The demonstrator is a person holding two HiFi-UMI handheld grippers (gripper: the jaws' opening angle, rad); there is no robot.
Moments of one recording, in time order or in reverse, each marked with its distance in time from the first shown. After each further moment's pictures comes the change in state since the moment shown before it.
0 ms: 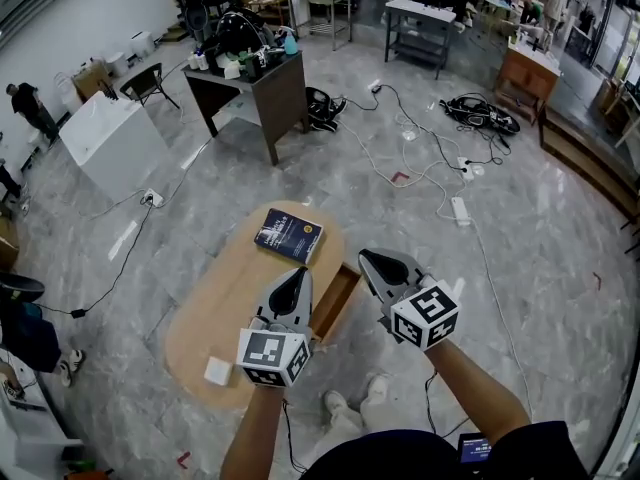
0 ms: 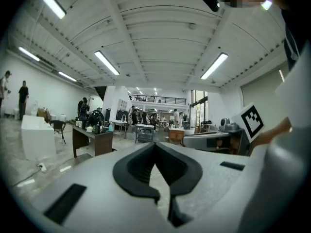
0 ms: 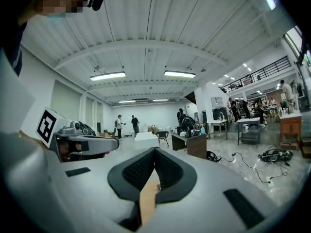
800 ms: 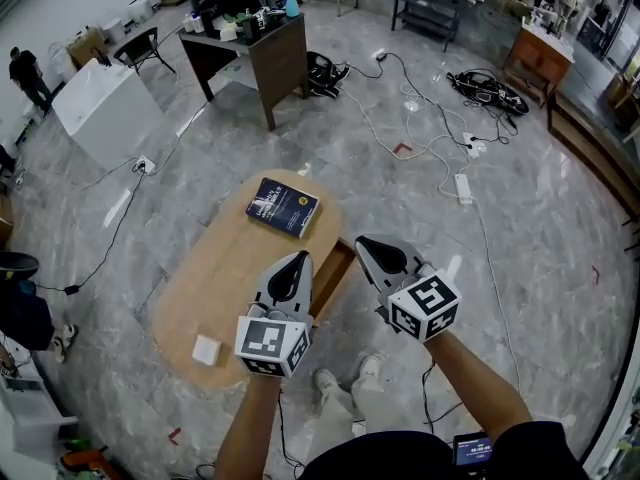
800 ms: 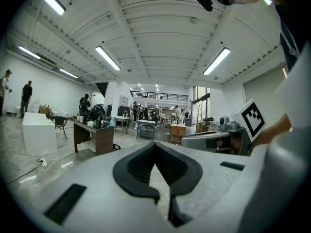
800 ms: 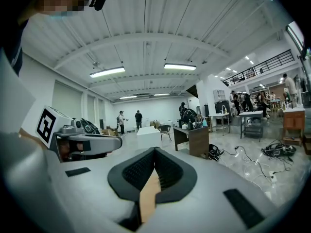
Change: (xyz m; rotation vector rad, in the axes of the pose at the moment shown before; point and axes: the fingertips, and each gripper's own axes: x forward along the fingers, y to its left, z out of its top) left arm 0.030 0.005 -0.037 -0.010 0.048 0.017; right arm 0.020 -0.019 -0.040 0.026 0.068 0.032
